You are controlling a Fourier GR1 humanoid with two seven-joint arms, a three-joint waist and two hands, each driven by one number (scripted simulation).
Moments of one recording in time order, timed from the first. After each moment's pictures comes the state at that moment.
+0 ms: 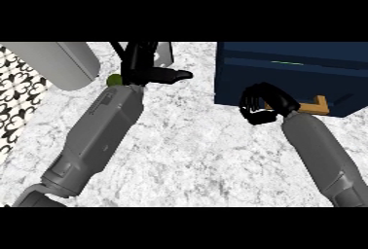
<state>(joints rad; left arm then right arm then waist) -0.96 0.13 -0.23 -0.63 0.68 0.12 -0.52 -0.70 -0.30 0.18 -0.68 0.49 0.19 -0.35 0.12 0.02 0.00</state>
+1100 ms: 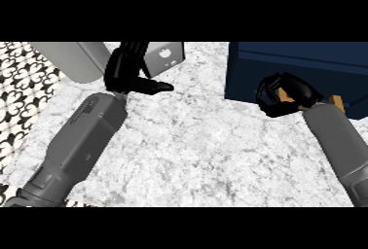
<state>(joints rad) -0.85 0.21 -0.25 -0.74 0.69 0.01 -0.48 -0.76 -0.37 0.04 -0.58 0.32 0.39 -0.44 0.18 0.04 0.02</state>
